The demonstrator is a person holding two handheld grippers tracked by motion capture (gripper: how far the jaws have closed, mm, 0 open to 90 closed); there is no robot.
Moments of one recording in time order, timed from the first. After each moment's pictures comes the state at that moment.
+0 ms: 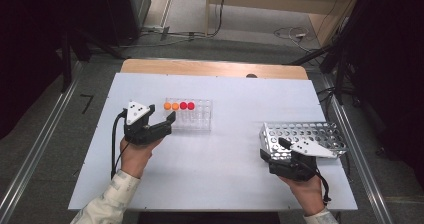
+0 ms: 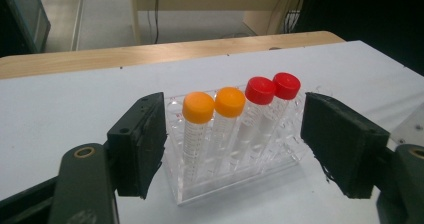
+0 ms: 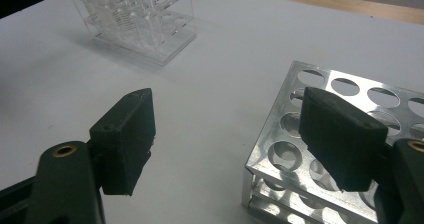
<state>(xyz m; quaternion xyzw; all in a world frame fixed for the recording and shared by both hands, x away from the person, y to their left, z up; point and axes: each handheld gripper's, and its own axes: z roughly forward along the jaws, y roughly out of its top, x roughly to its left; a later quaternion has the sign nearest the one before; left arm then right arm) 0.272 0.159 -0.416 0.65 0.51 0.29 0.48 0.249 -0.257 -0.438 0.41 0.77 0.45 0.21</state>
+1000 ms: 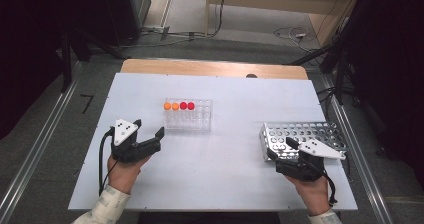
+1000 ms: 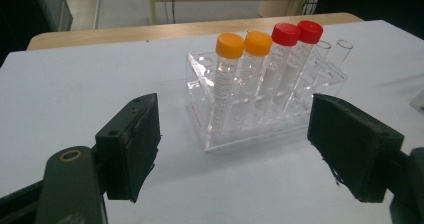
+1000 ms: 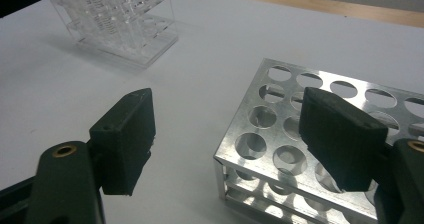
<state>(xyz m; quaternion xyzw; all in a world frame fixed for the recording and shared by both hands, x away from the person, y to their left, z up) 0.236 0.181 -0.438 0.64 0.53 0.30 0.46 0.248 -0.274 -0.436 0.42 0.75 0.45 0.22</state>
